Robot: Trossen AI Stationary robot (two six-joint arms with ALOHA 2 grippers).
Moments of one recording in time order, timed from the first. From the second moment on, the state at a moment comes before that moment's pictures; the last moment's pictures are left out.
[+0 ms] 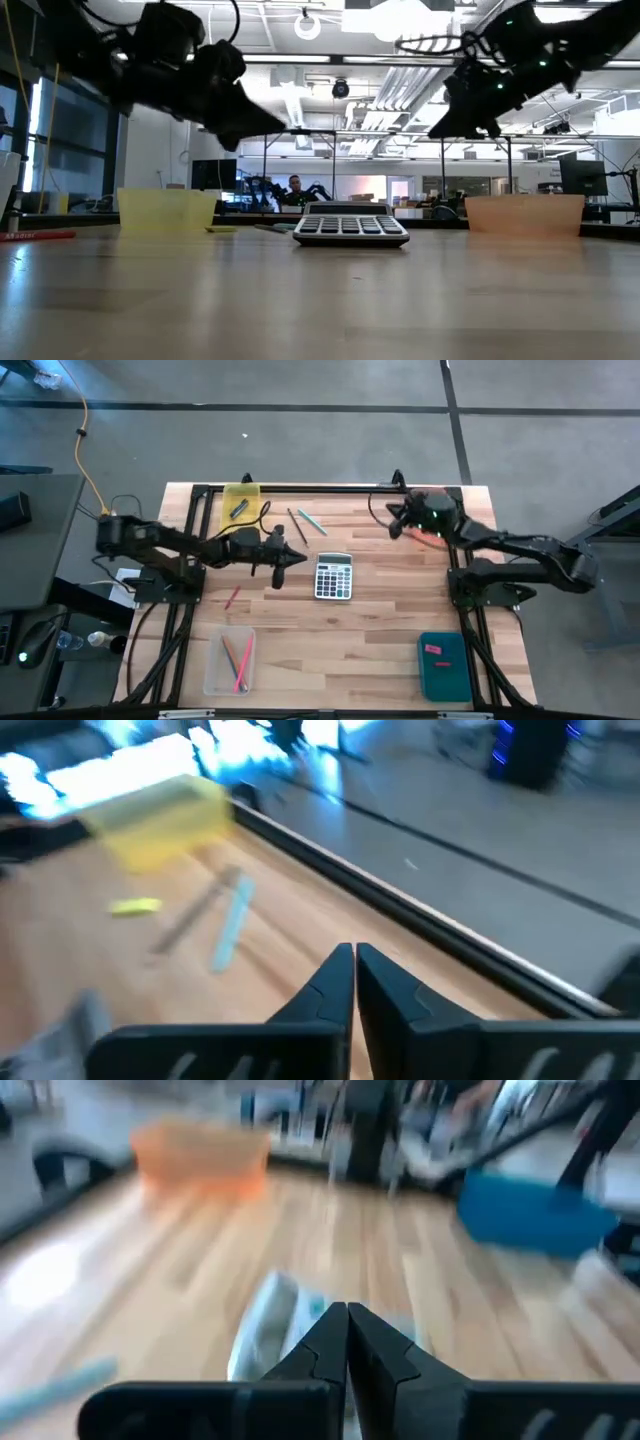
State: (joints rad) left arm 0.30 1.42 0.41 0.75 0.14 -0.09; right arm -0.61 0.99 0.46 0.17 0.07 0.13
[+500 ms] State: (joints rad) left arm -0.02 1.07 0.69 -0.64 -0.23 -0.54; right arm -0.35 0.95 0.23 0.66 0.07 0.02
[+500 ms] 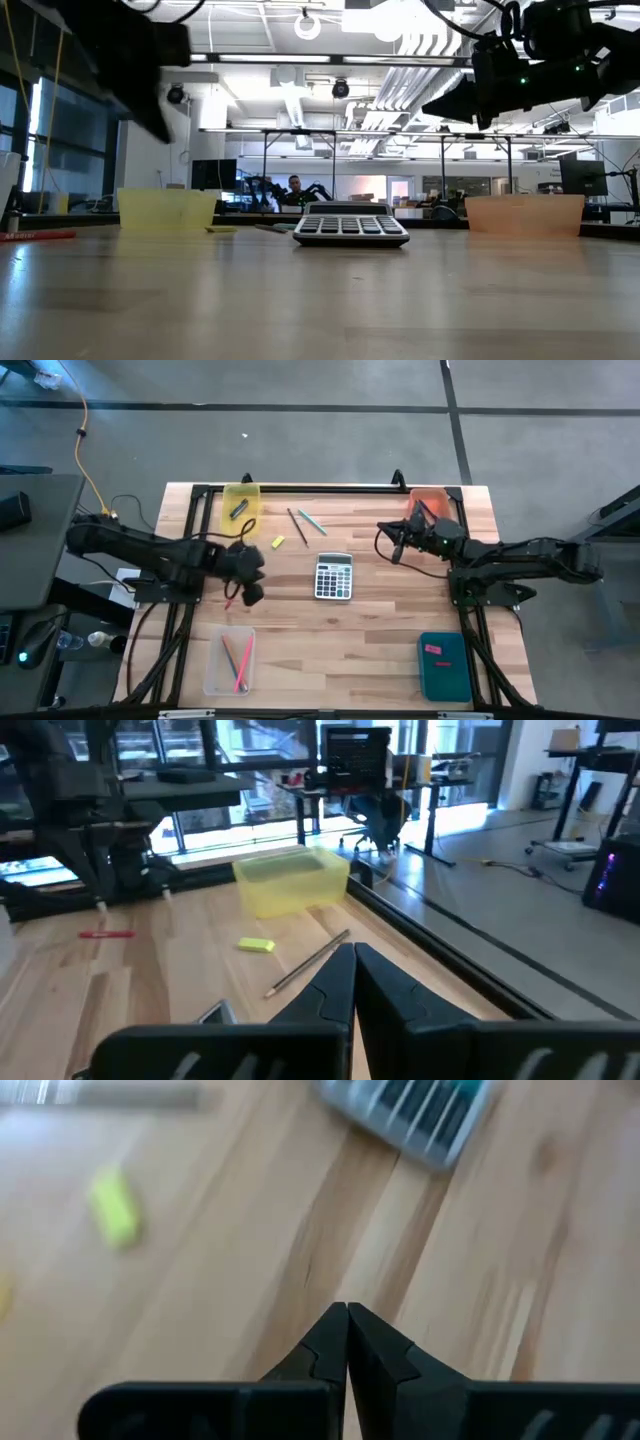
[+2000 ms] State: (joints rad) left arm -0.11 1.11 0.40 -0.77 -0.06 -1.19; right arm -0.34 0.95 0.23 0.67 0.07 -0.03
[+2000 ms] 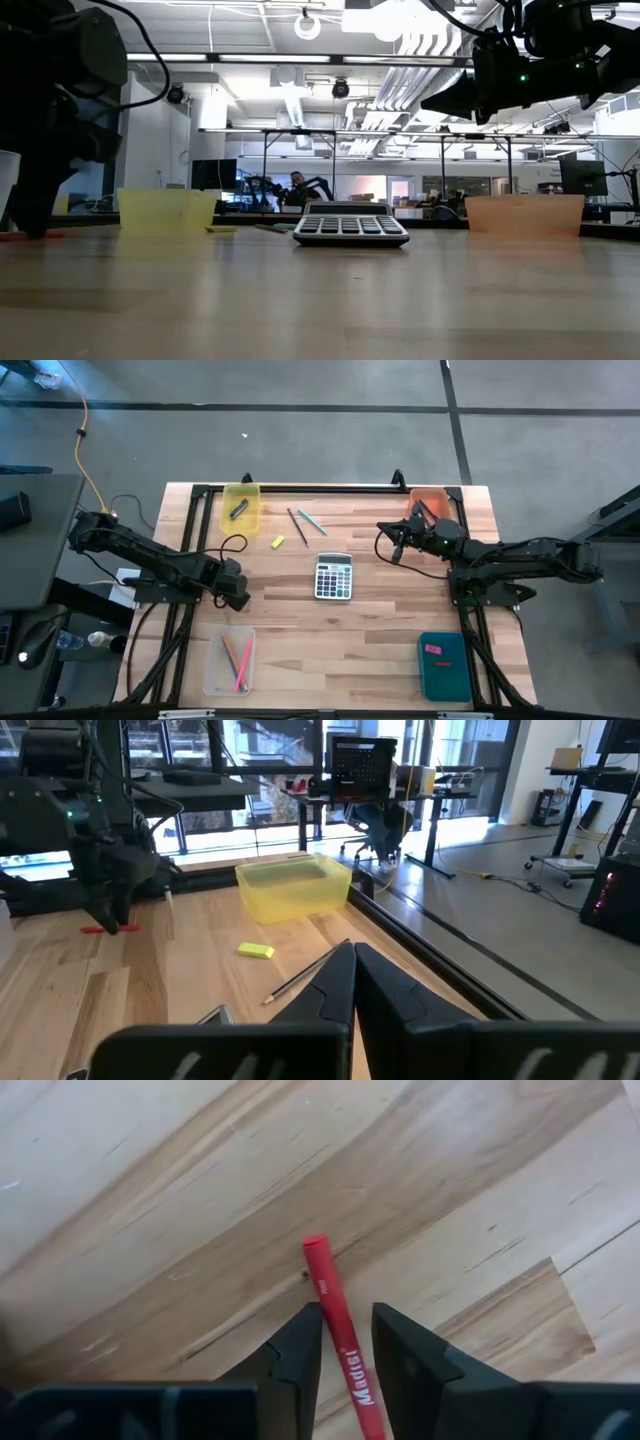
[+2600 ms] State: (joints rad) left arm -0.05 1.12 0.54 -0.76 -0.06 -0.96; right arm -0.34 0.95 0.23 0.67 0.07 -0.02
